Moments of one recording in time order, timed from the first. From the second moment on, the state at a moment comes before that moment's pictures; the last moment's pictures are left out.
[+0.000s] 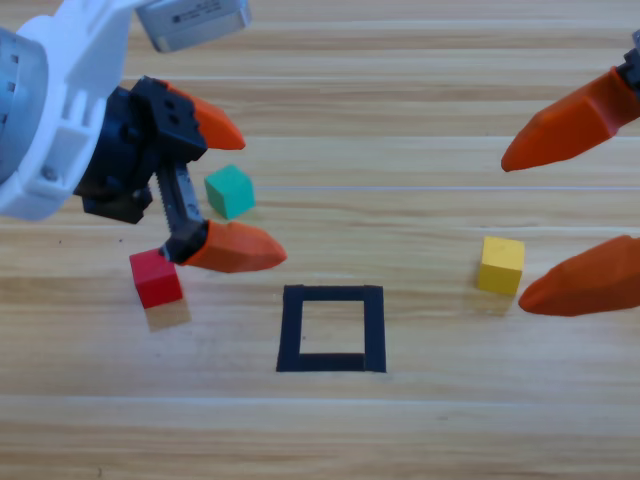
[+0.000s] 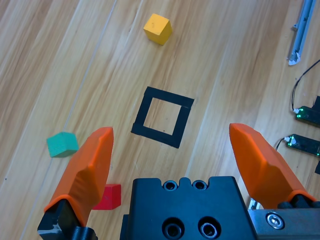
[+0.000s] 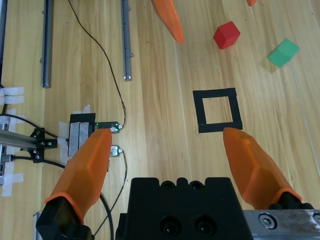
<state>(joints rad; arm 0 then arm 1) -0.91 1.39 -1.07 0.41 -0.03 0.30 0.91 1.43 -1.30 0.72 0.42 -0.43</state>
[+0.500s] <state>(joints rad) -0.91 1.39 -1.07 0.41 0.01 0.25 0.91 1.43 -1.29 0.72 0.35 -0.41</state>
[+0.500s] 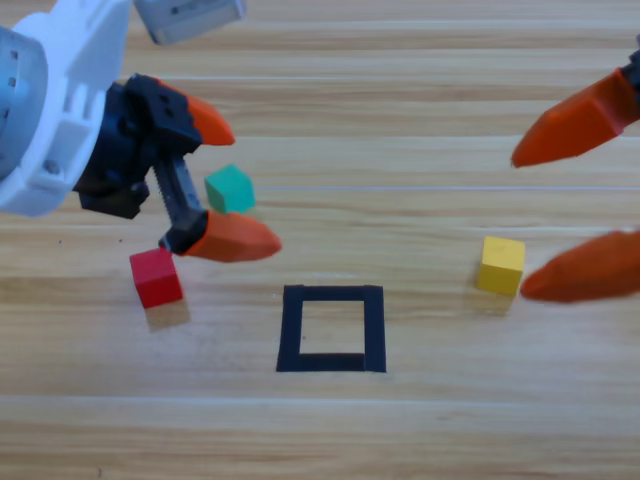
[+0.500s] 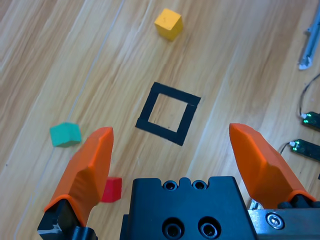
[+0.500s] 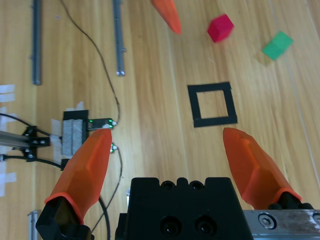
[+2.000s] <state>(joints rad) -0.59 1.95 -1.36 0.77 0.24 -0.75 0.80 2.03 -1.61 0.88 -0.20 0.46</state>
